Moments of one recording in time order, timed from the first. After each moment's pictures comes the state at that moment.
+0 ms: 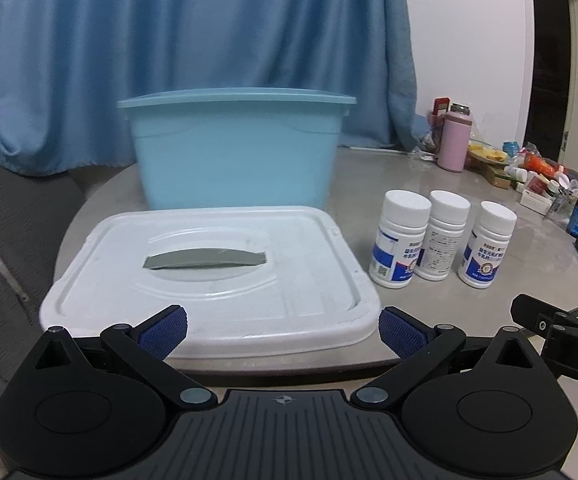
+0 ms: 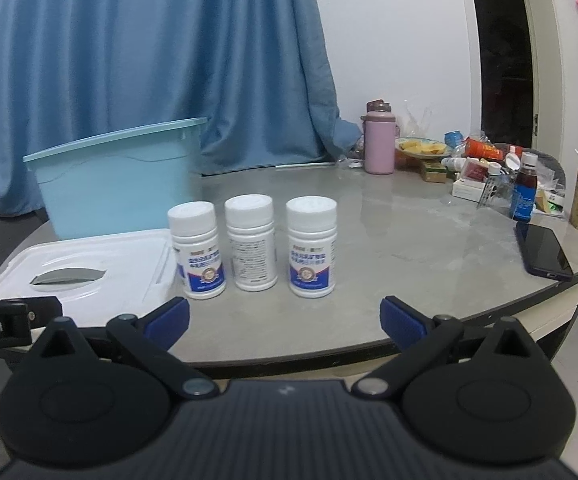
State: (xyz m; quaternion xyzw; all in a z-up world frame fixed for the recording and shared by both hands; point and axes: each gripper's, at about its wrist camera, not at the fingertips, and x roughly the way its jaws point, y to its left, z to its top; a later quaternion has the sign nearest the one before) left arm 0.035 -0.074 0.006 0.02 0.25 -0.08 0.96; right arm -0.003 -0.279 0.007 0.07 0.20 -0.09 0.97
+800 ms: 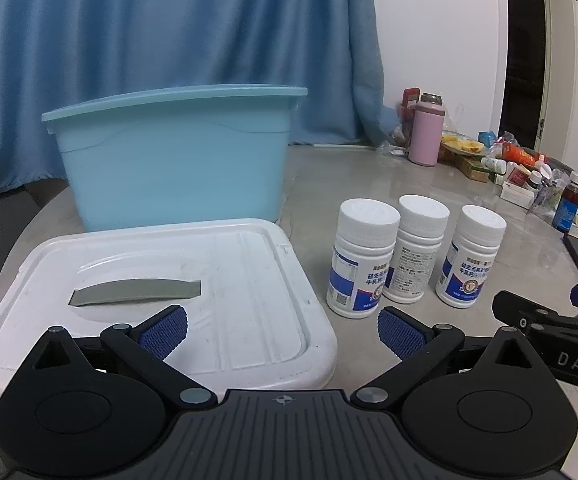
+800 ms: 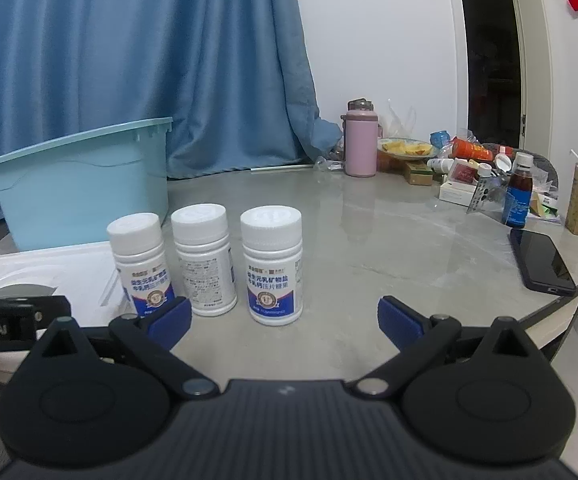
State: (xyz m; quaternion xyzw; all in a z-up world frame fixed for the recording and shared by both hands) left arm 0.091 -0.117 -0.006 0.03 0.25 -0.13 0.96; right arm 0.044 -0.307 -0.005 0.06 0.19 -0.12 0.97
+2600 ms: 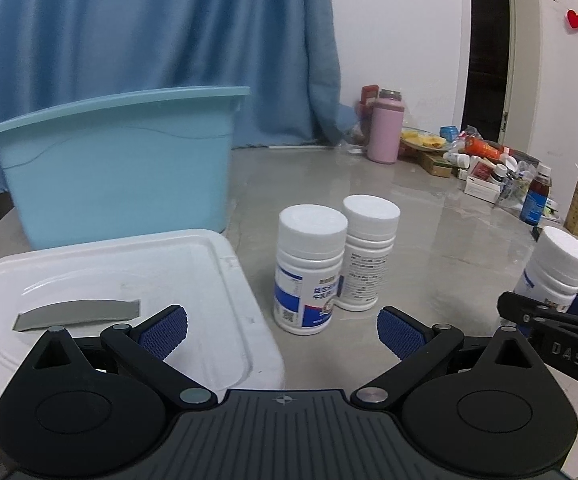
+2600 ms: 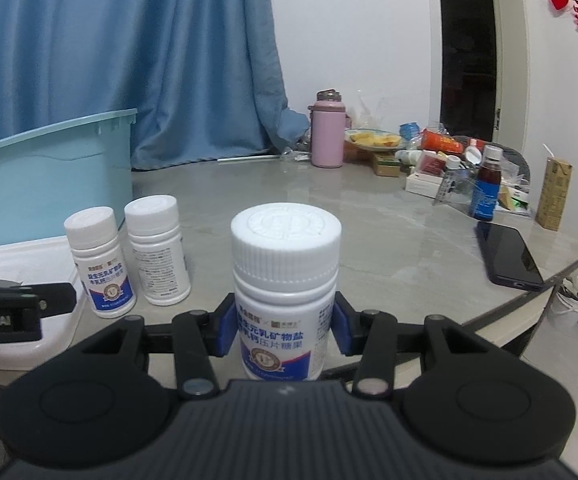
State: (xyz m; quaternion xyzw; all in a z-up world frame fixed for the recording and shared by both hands) left arm 0.104 -0.147 -0.016 0.04 0.24 -0.19 0.95; right arm 0.033 -0.326 -0.003 0.06 0.21 -0.16 0.96
